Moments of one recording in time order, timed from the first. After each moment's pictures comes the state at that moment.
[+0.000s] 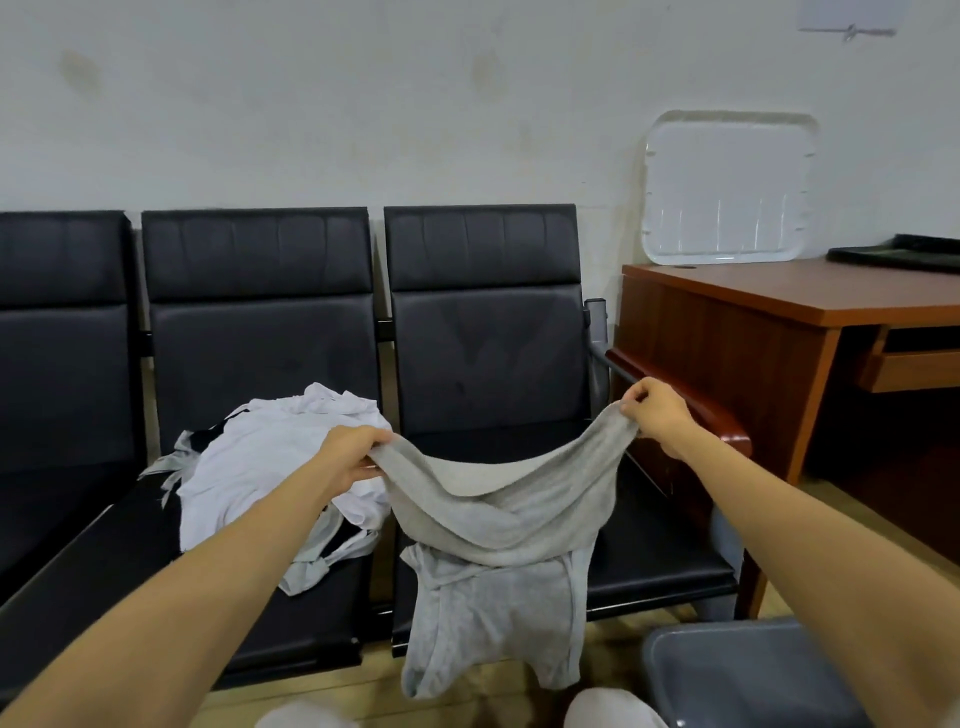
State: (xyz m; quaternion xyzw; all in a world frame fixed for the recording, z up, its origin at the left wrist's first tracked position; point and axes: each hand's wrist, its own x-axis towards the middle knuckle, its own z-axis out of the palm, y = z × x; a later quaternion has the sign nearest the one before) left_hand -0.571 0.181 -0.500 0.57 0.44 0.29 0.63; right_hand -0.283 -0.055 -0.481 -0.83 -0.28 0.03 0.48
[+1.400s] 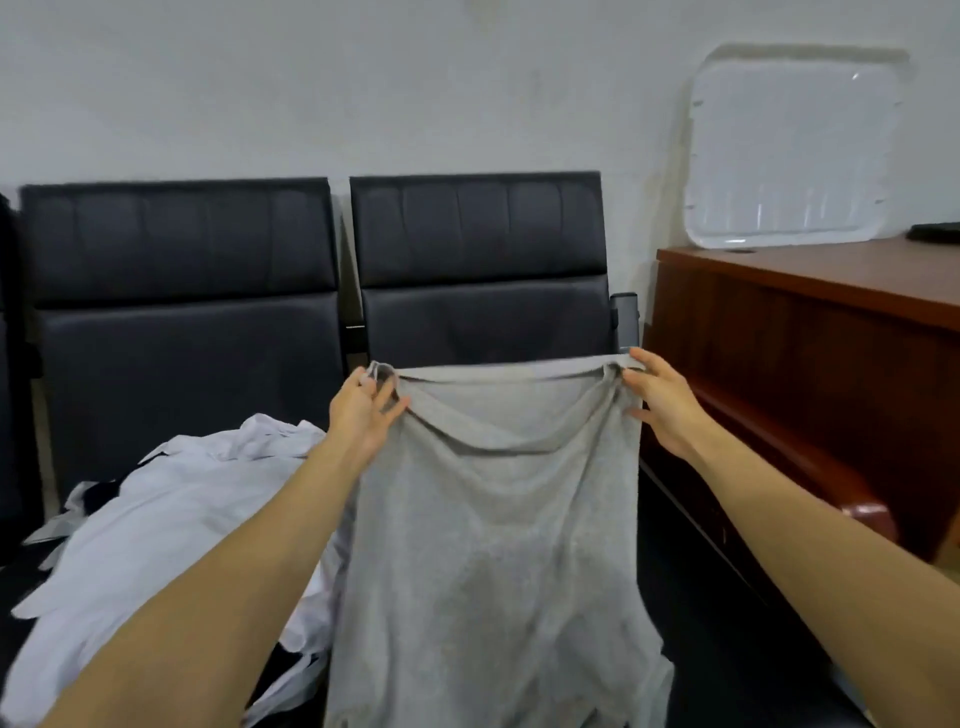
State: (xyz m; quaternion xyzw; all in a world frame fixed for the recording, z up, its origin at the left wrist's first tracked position) left_hand -0.394 0.324 -0.501 0.38 0.26 0.44 0.77; right_hand -0.159 0.093 -0.494 -0.67 -0.23 0.18 0.68
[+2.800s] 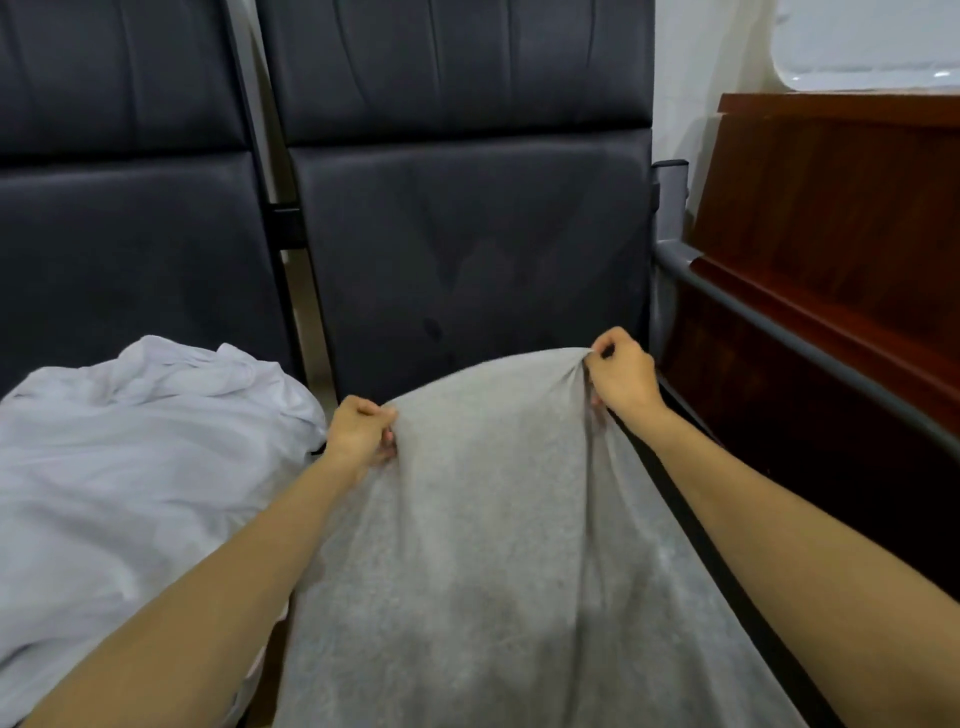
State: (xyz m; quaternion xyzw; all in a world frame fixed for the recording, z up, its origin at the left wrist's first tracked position) left_hand -0.331 0.385 -0.669 0.61 0.47 0.28 0.57; right_hand -0.103 0.205 -0.628 -0.84 -0.26 0.03 0.48
